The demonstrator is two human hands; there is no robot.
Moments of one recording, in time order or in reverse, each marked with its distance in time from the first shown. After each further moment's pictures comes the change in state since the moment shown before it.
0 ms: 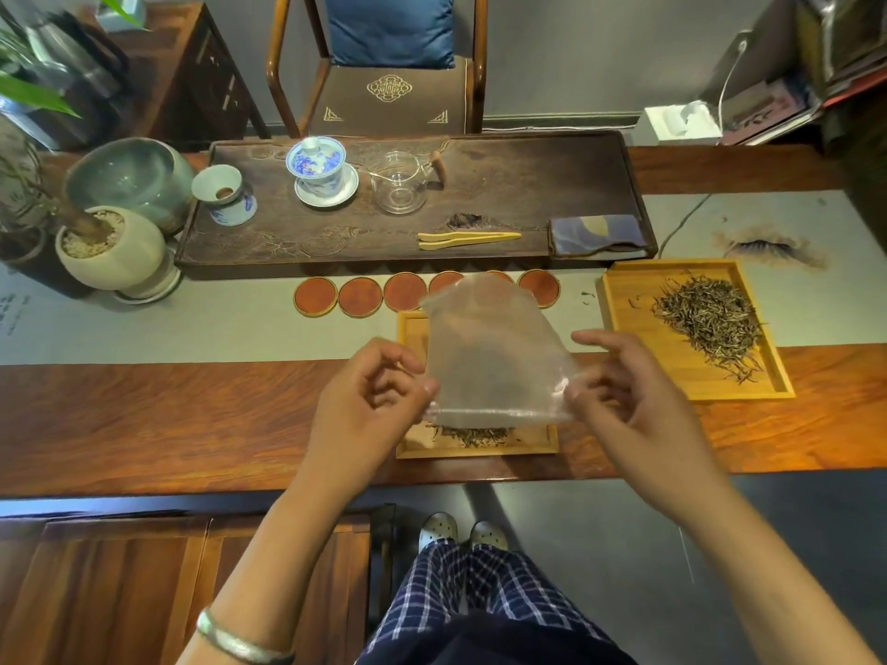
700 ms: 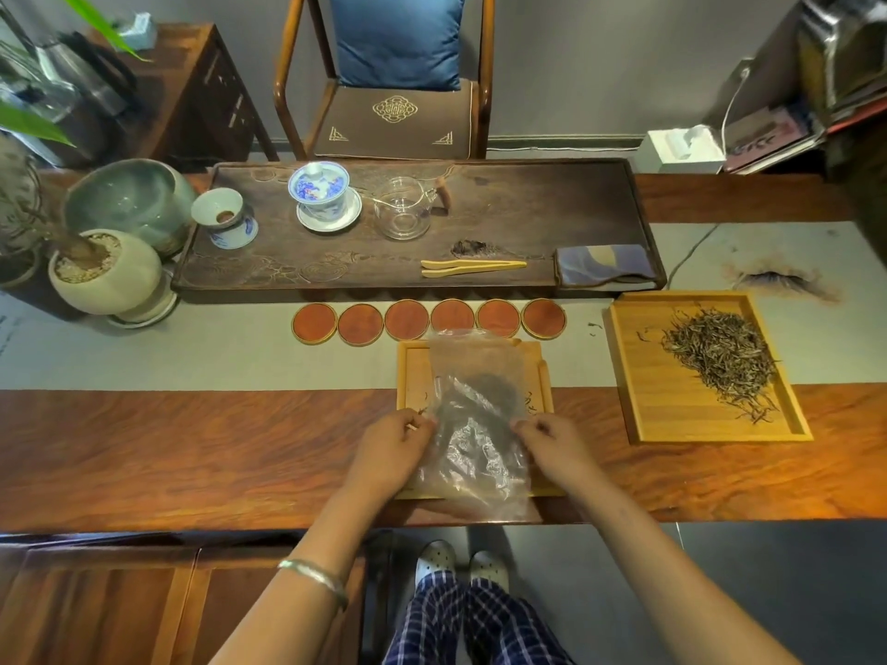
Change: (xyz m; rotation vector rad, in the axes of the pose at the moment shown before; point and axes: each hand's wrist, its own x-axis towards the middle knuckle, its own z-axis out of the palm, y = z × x) left_hand 0.047 -0.110 0.026 0.487 -0.110 -0.359; right_hand 0.065 0.102 0.074 -0.053 -0.128 0.526
